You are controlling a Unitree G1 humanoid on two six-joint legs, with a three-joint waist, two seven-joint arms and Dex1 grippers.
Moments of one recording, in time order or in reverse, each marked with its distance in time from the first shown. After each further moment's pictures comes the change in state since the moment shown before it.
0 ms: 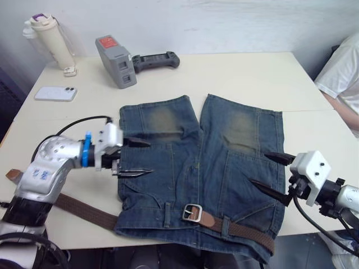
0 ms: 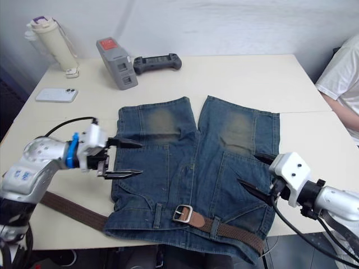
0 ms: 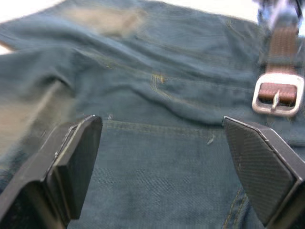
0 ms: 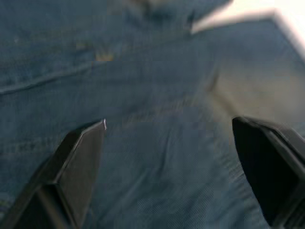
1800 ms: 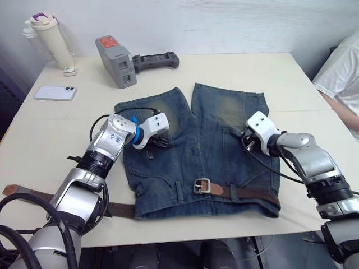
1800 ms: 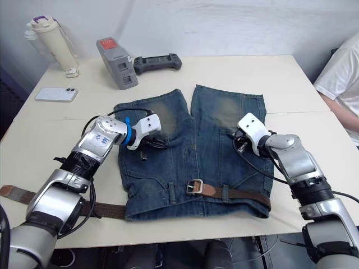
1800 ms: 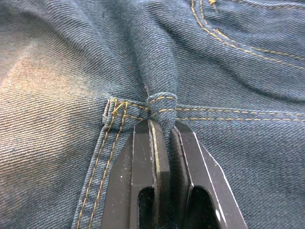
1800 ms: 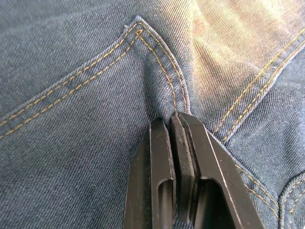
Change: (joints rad) left arm -0.416 -0.358 -0.220 0.543 0.482 0.094 0.083; right arm -0.976 0.469 0.451 0.706 -0.640 0.326 0.145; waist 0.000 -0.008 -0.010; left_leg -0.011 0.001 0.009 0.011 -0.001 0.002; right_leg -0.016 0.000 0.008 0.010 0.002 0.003
